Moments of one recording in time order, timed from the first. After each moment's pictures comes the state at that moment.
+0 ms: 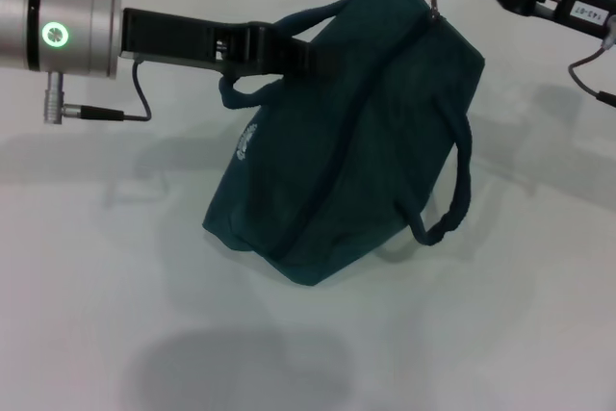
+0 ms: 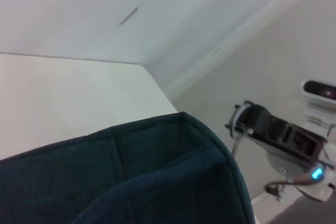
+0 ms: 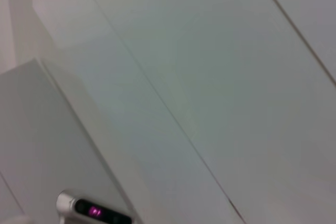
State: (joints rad) left arm -0.69 -2.01 0.97 0.86 1.83 1.63 -2.37; right arm 0.64 2.01 -0.99 -0.54 -1.30 -1.45 1.66
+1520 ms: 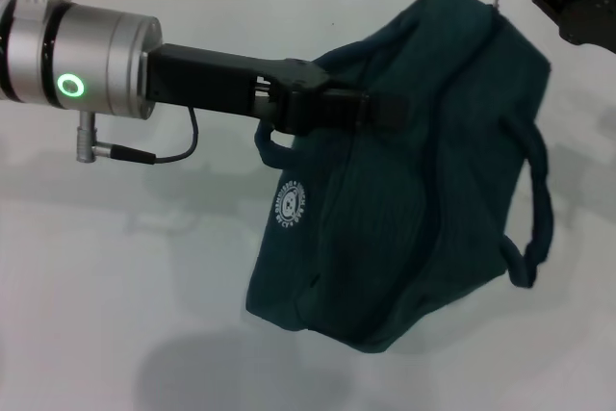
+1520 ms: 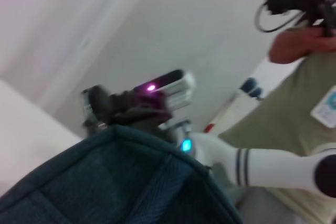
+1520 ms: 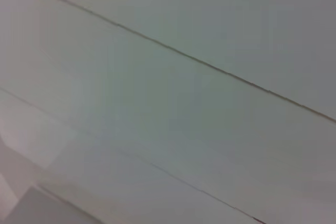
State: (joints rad) left arm -0.70 -2.06 0.97 0.80 1.70 1.84 -2.04; right arm 0.61 1.96 -0.89 -0.30 -1.22 -1.58 1.96
